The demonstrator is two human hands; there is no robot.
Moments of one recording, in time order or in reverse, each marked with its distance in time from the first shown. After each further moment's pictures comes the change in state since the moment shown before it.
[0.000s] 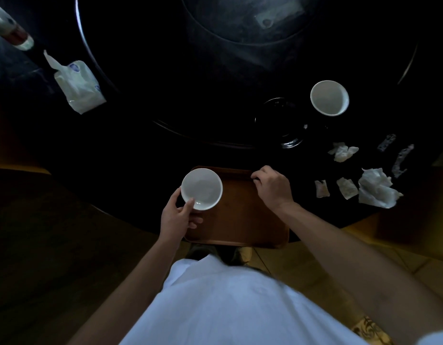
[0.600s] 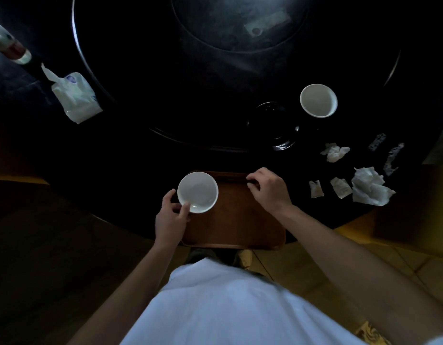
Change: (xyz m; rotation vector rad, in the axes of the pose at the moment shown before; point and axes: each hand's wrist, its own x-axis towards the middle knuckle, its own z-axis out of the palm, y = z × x) left_hand -0.001 0.008 -0.004 0.396 0.138 0.135; right_hand -0.009 0.000 -0.014 0.111 0.037 -0.033
